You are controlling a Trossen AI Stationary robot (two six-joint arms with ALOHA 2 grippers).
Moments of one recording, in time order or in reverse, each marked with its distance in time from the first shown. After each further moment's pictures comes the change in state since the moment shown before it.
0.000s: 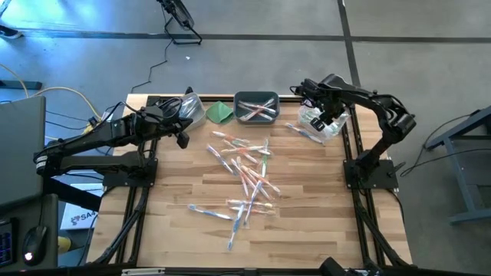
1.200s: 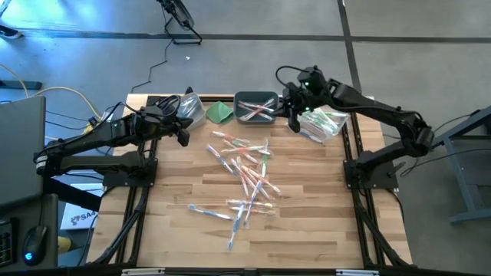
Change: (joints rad) left arm 0.000 0.000 0.000 0.006 0.006 -0.151; right arm 0.259 -0.240 0.002 0.928 -0.840 -0.389
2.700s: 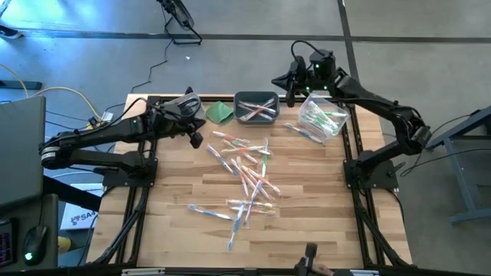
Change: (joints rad) left arm 0.001 0.213 0.034 0.127 0.044 0.197; right arm -0.181 0.043 -0.002 0.357 0.054 0.033
